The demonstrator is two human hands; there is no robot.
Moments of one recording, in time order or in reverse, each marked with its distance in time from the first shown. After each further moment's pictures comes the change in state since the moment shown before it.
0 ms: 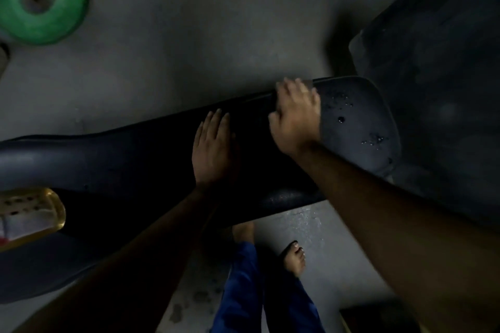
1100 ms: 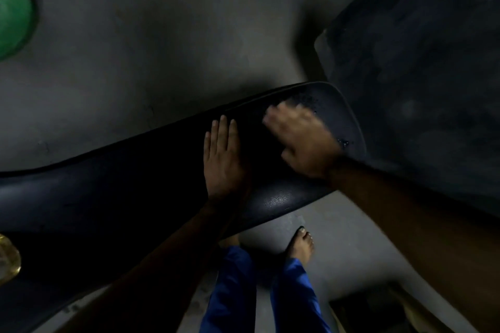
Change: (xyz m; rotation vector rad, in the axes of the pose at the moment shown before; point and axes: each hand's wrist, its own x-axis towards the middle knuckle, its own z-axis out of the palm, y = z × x) left_hand 0.011 0.082 0.022 -0.064 -0.168 0.028; right_hand -0.029 0.106 -0.034 -0.126 -0.115 -0.339
